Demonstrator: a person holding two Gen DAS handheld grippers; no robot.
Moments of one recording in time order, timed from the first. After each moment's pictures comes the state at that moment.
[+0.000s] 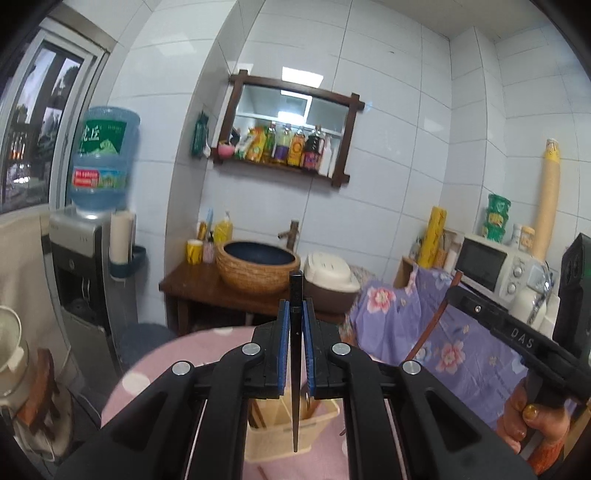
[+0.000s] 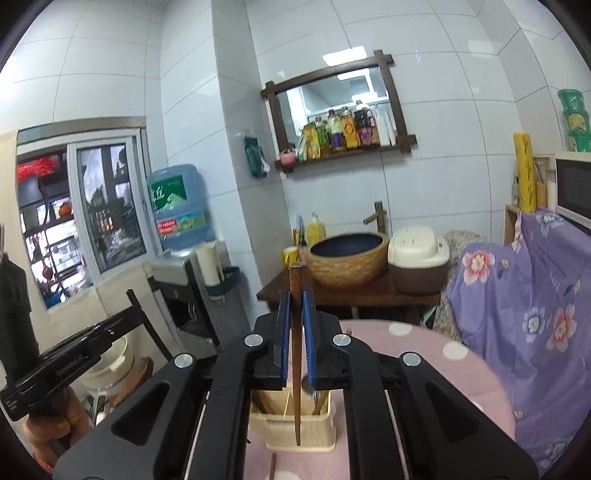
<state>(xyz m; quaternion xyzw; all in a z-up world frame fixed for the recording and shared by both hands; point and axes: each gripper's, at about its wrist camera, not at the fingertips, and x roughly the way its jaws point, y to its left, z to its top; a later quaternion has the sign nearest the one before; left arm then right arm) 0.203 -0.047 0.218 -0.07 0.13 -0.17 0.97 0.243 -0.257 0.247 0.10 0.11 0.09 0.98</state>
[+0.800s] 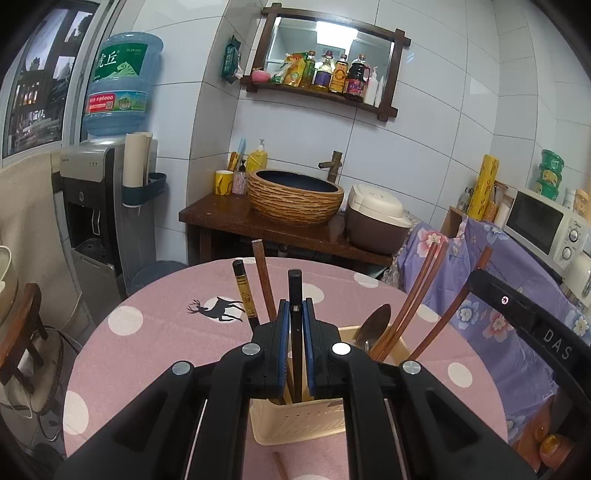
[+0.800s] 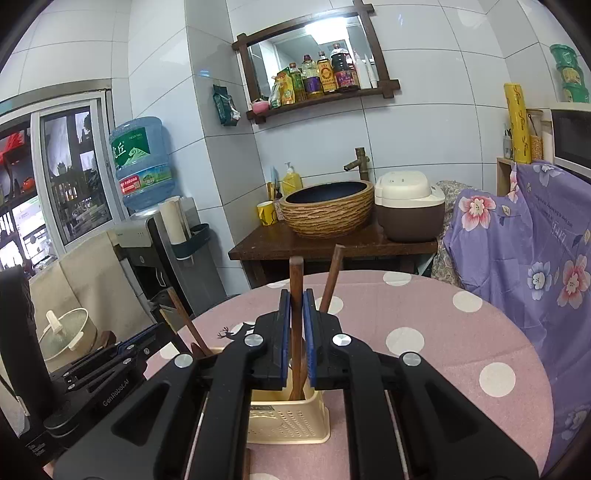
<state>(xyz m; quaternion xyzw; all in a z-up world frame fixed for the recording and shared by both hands) 0.276 -0.066 0.080 -0.06 0.24 -0.10 0.96 0.313 -0.238 0.105 0.11 0.20 0.07 0.97</state>
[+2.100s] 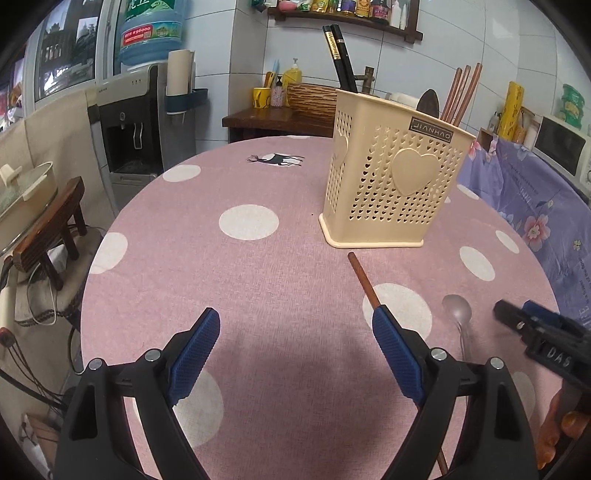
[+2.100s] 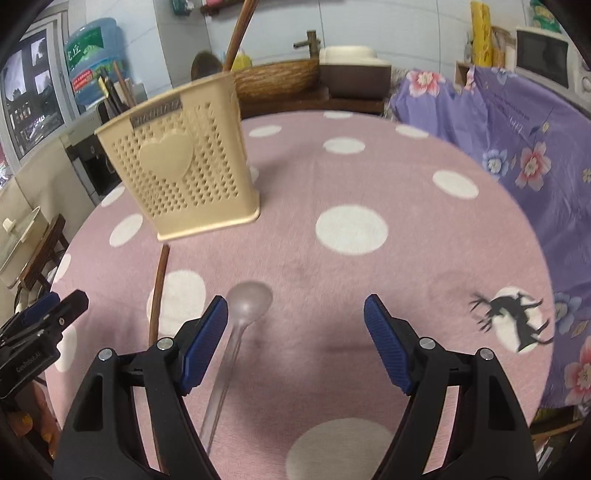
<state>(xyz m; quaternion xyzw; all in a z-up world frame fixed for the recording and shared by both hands) 0.177 -0.024 -0.053 -0.02 0.36 -0.05 0.93 0.214 -0.233 -0.075 0.09 0.41 0.00 0.91</state>
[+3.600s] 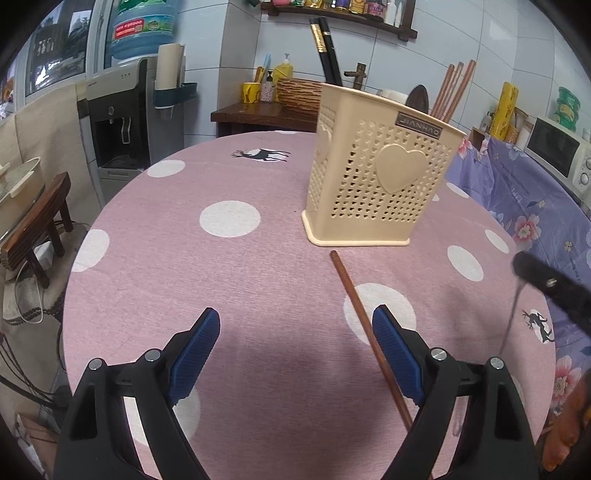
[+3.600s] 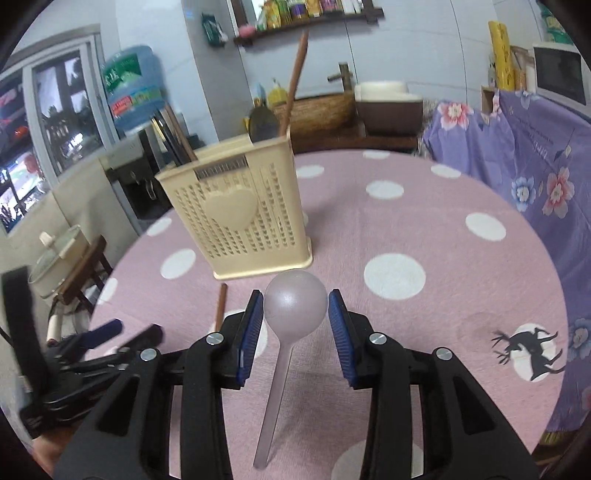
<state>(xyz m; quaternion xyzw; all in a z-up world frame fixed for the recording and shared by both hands) 0.183 -0.035 -0.056 -0.04 0.38 -0.07 0.92 0.196 -0.231 -0.013 0.11 0.31 0.06 0.94</state>
